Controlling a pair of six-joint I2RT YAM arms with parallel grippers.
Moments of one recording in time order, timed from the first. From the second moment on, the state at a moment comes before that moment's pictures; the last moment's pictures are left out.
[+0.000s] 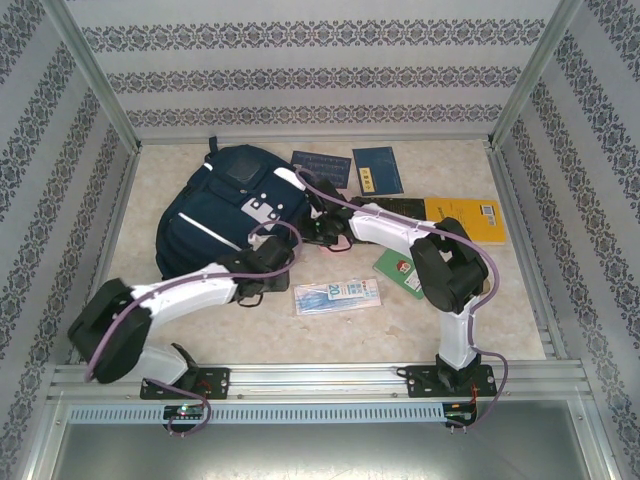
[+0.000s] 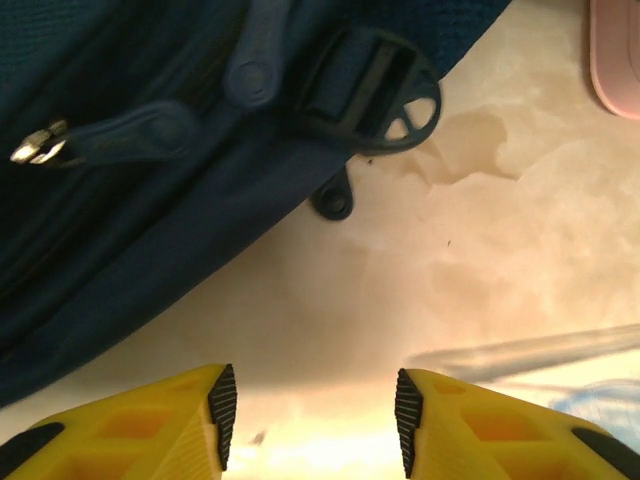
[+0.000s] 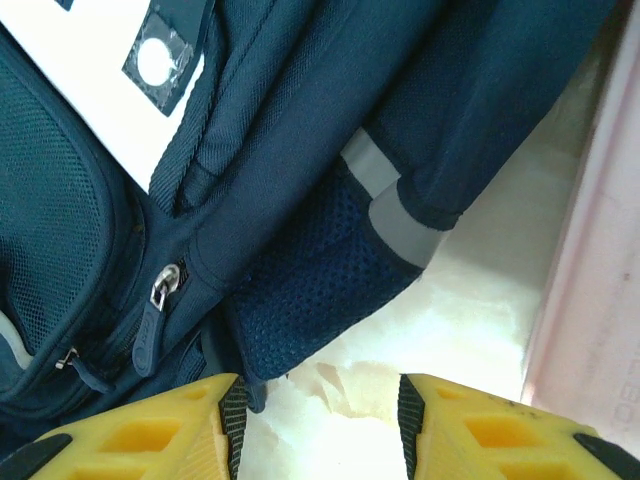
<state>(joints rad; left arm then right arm) -0.74 1.46 0.79 -0.45 -0.27 -0.74 0.67 1.96 1.40 -0.43 -0.24 0.73</state>
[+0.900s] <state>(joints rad) -0.74 1.88 1.10 -0.48 -0.45 -0.78 0.63 1.95 1.33 -0.43 -0.27 0.73</state>
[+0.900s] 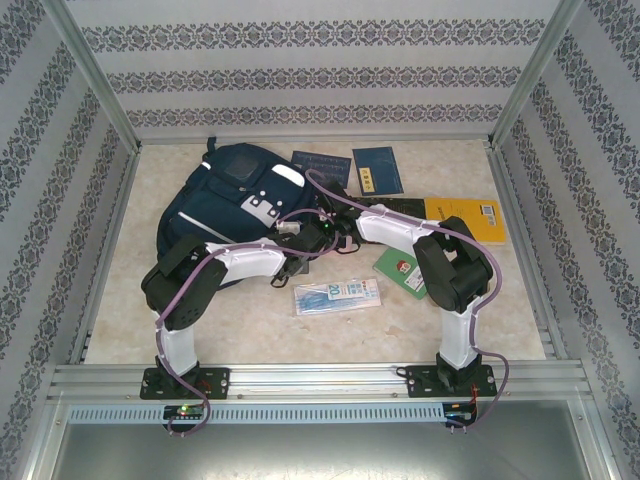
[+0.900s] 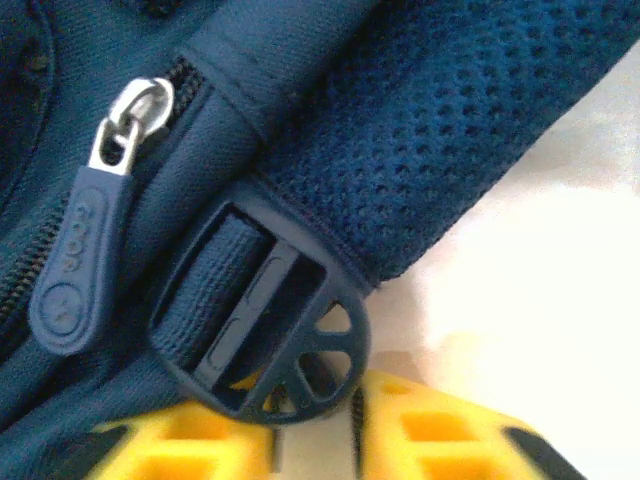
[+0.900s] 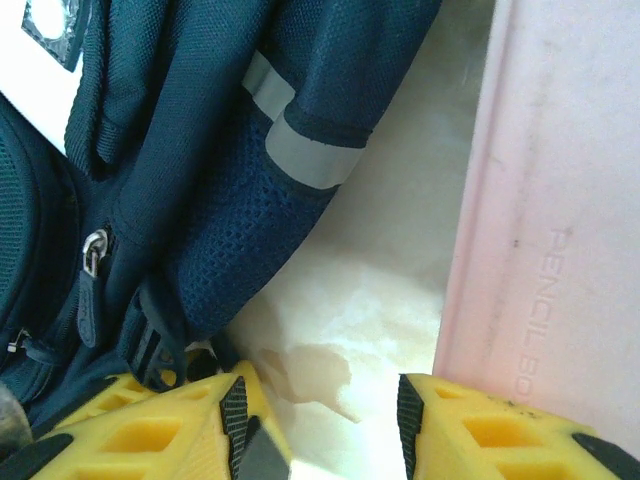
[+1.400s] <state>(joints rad) -0.70 1.76 1.04 -0.51 -0.46 -0.79 0.63 1.95 1.35 -0.42 -0.28 0.73</state>
